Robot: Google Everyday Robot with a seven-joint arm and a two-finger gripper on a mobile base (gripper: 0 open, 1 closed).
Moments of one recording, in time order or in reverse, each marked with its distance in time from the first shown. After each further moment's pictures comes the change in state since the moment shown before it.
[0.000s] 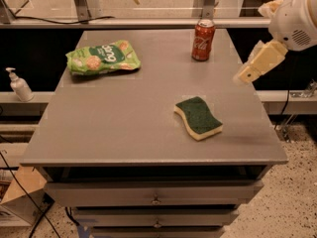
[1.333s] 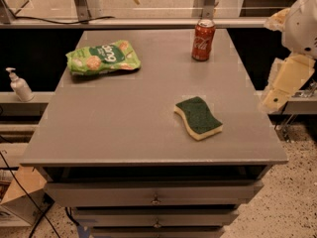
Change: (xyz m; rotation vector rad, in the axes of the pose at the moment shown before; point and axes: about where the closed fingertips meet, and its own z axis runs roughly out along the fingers) arm 0.014 0.063 -0.050 -0.135 0.265 -0.116
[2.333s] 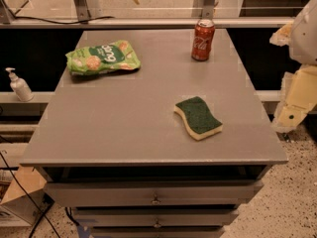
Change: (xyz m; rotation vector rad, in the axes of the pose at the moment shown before) arm 0.013 0.037 -0.011 -0.100 0.118 0.003
